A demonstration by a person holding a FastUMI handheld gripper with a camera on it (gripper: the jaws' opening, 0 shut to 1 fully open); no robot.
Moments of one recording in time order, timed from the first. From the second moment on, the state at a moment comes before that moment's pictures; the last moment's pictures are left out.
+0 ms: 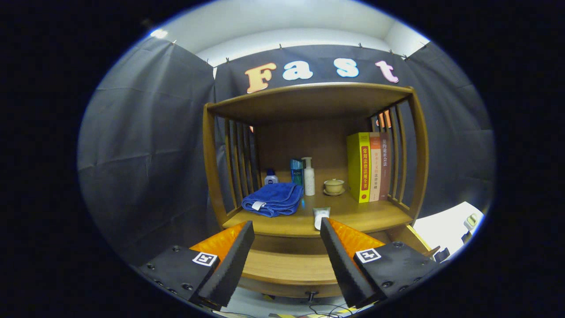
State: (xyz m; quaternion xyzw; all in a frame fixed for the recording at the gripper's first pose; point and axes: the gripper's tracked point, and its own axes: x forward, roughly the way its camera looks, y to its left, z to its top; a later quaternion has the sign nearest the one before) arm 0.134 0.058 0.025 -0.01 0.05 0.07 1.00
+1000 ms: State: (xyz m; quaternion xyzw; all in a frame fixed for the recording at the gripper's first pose) arm 0.101 0.006 -0.118 0.01 0.05 0.00 1.00
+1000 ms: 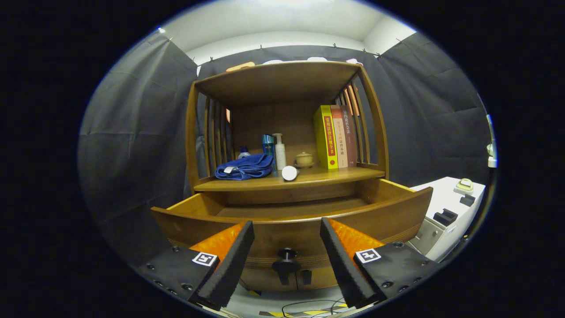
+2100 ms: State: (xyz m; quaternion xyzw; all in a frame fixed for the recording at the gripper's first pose) arm 0.119 0.000 -0.158 0.00 0.08 -0.03 1.00
